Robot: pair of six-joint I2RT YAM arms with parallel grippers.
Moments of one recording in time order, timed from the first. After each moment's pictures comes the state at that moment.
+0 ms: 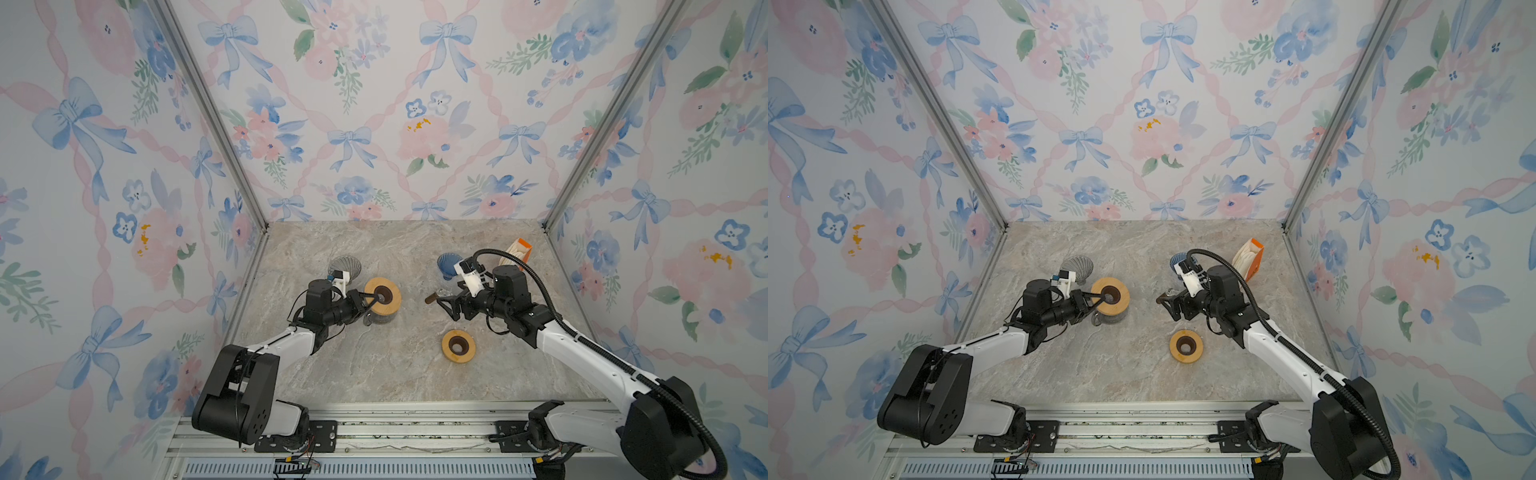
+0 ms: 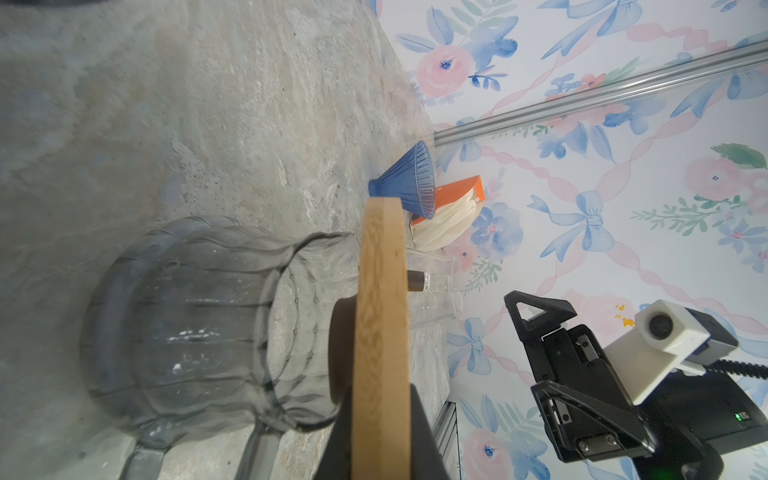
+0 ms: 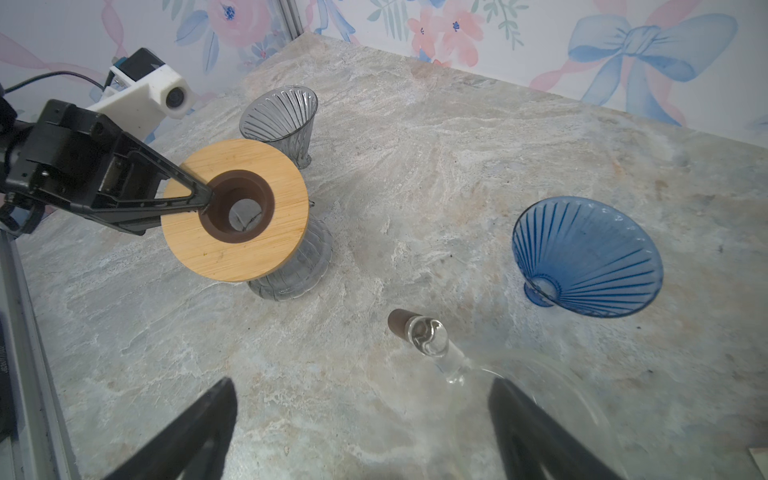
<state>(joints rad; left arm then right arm) -0.24 1.39 0.52 0.43 0.66 -0.97 0.44 1.22 0.79 -0.12 -0.34 -0.03</state>
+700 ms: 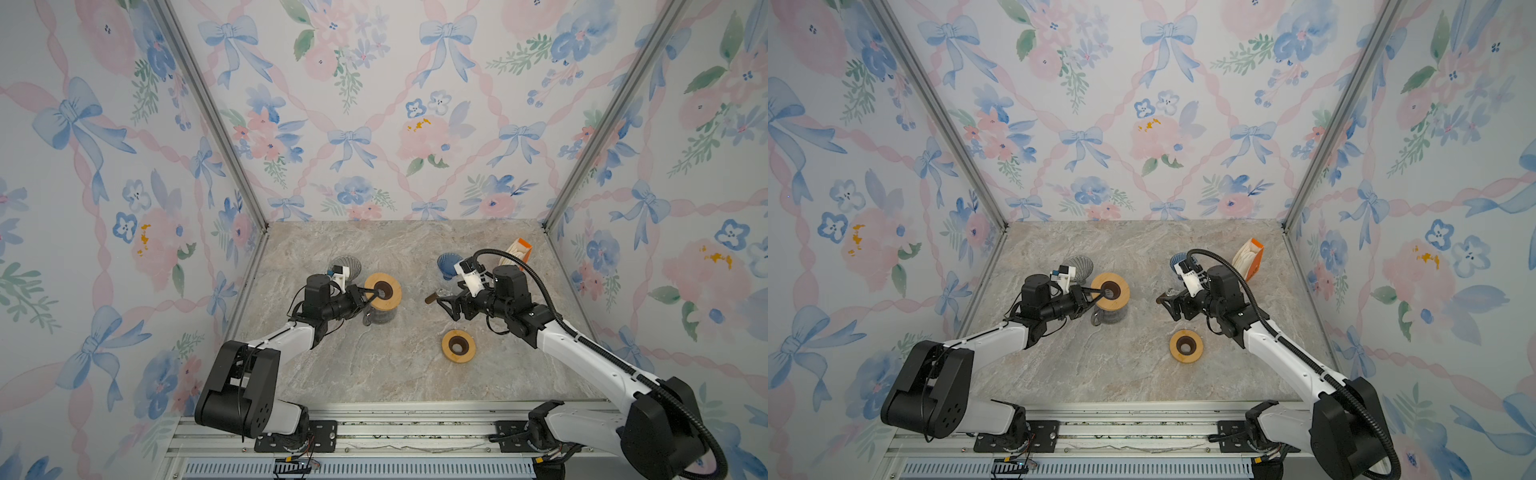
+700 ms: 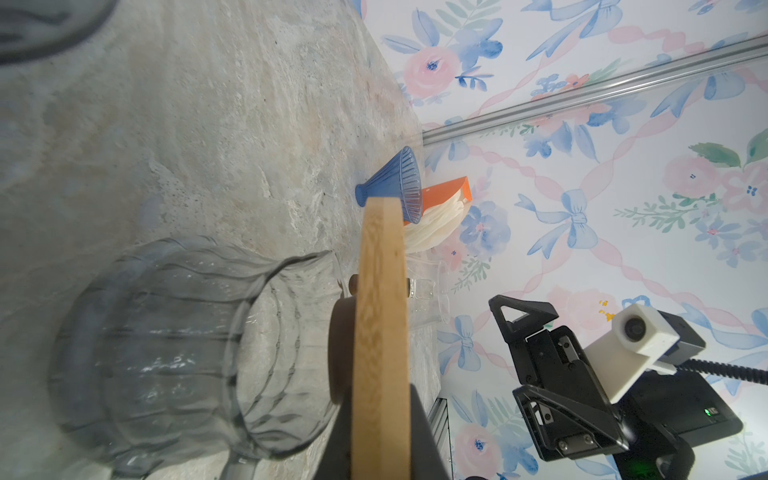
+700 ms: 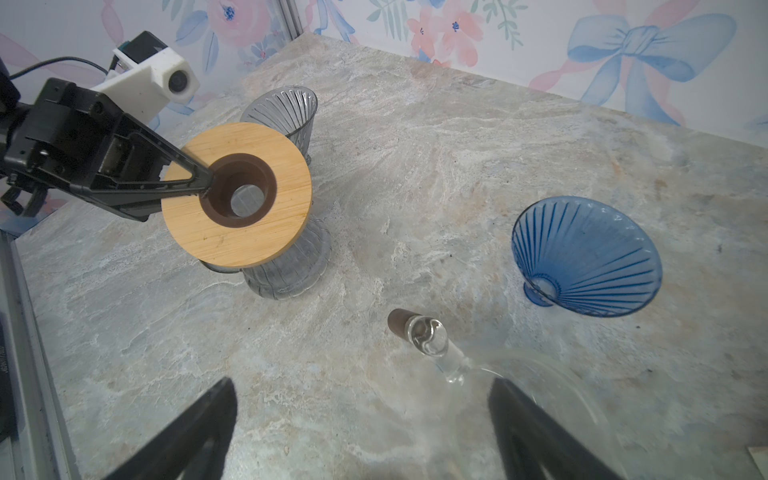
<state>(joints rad) -0.21 1.42 0.57 0.43 0.71 -0.97 0.44 1.22 0.79 -0.13 -0.34 -0.03</state>
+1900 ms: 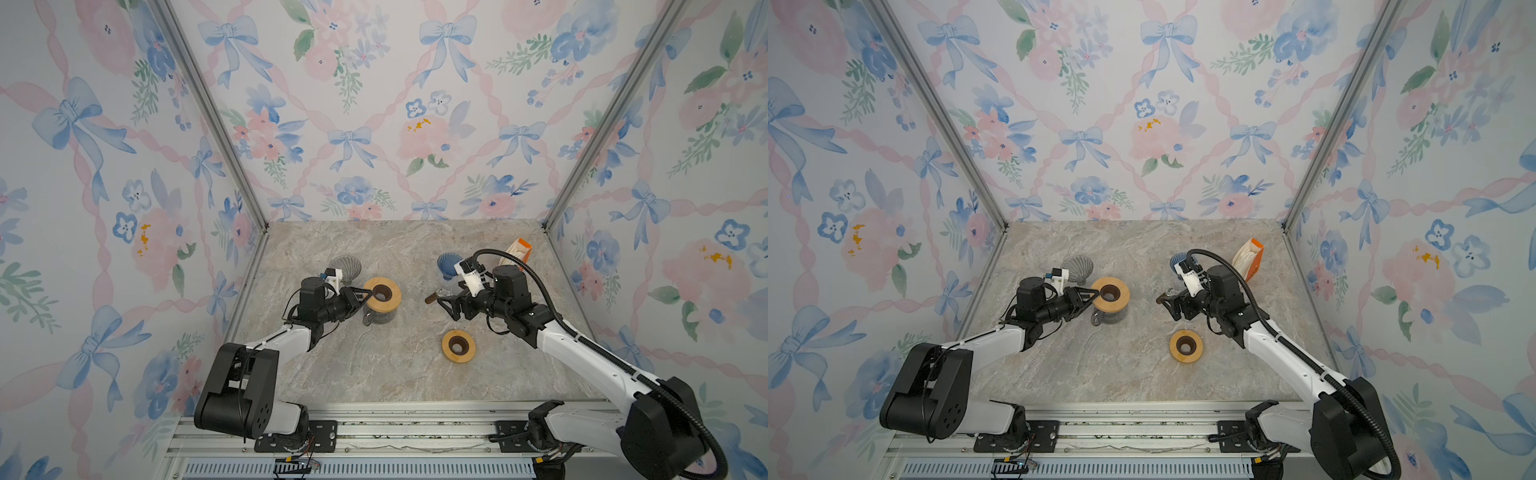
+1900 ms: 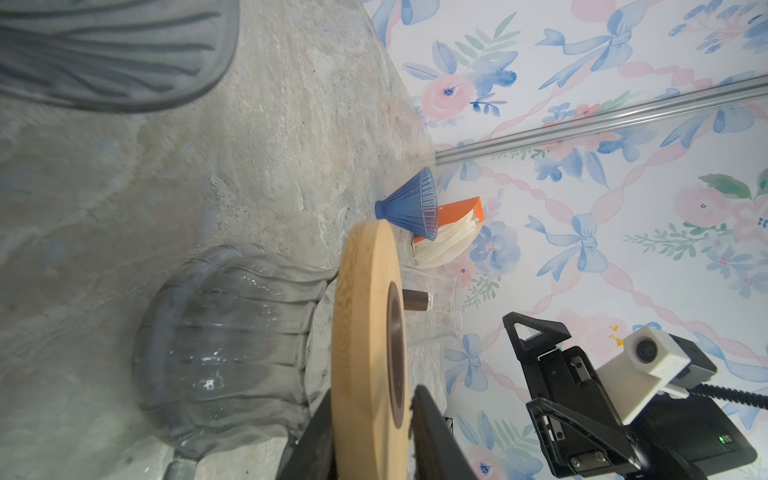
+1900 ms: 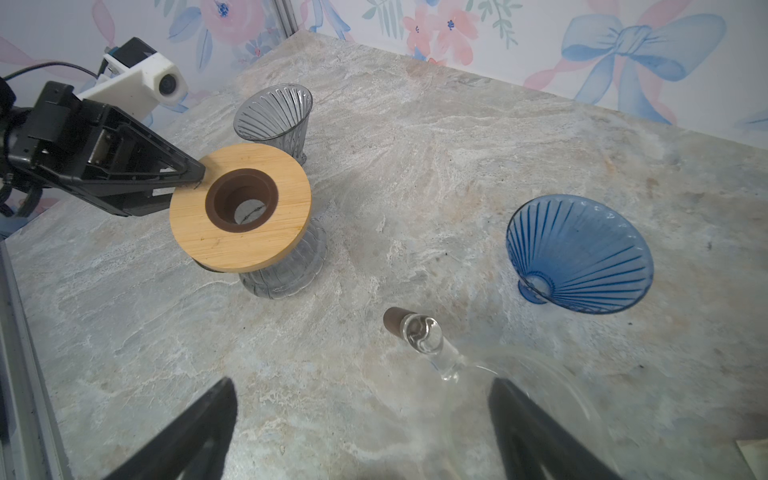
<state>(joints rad) -0.16 1.41 0.53 0.43 0.69 -0.97 0.44 1.22 0.79 -0.13 -0.33 -0.04</state>
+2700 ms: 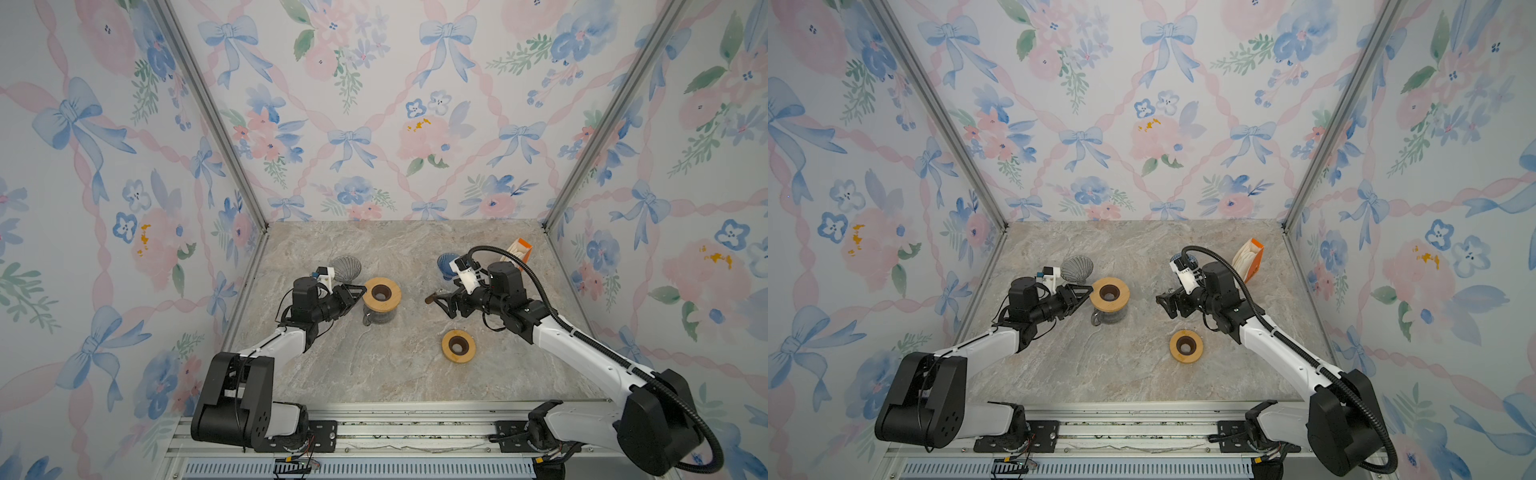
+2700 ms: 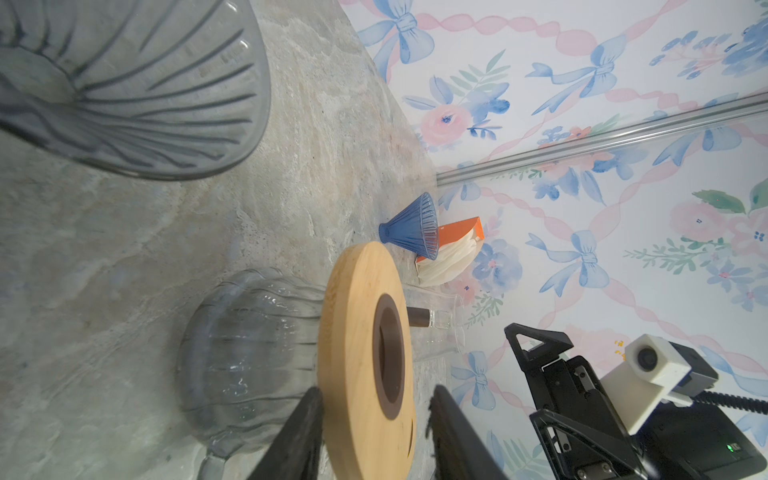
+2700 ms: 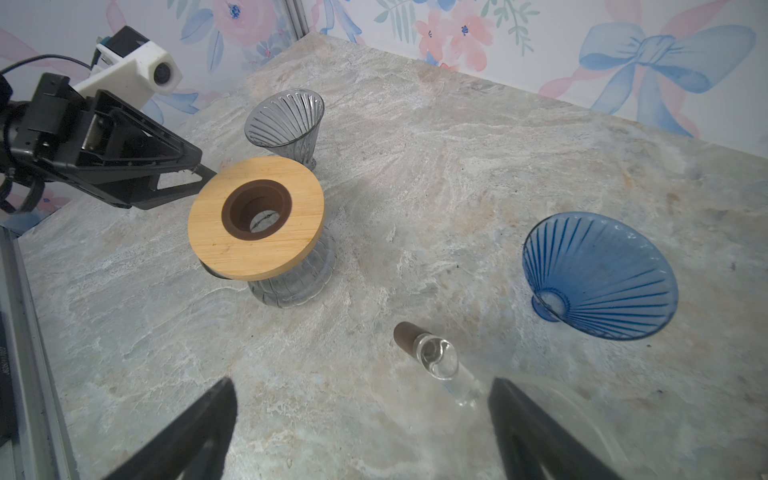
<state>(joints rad) -0.11 1.36 0.52 0.40 0.68 -0.94 0.47 1.26 0.84 -0.13 -0.34 -0.04</state>
